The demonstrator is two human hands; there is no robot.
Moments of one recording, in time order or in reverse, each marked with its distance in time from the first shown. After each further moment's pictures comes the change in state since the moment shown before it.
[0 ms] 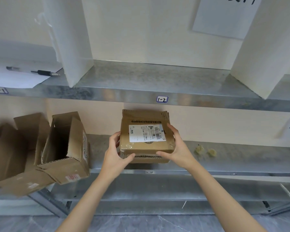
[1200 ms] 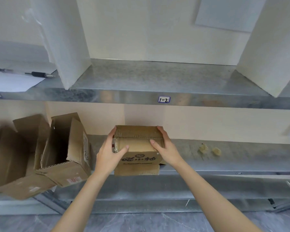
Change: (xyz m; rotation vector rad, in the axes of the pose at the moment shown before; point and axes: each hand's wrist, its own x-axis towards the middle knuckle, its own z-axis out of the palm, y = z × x) left_hand 0.022 -0.008 -0.017 0.222 0.059 -0.143; right_hand 0.031 0.007 0.046 0.055 0.020 0.114
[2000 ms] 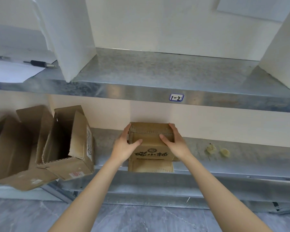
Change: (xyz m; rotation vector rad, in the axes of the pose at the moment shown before) left_hand 0.039 -0.008 0.038 -0.079 -0.151 -0.082; right_hand 0.032 0.024 -0.007 -0.050 0.018 0.151
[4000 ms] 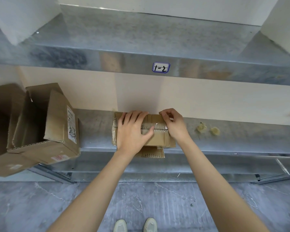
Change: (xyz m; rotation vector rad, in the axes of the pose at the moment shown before) left_hand -0.020 0.022 0.077 0.642 0.348 0.515; right_hand -0.006 0.011 -0.019 0.159 0.145 -0.039
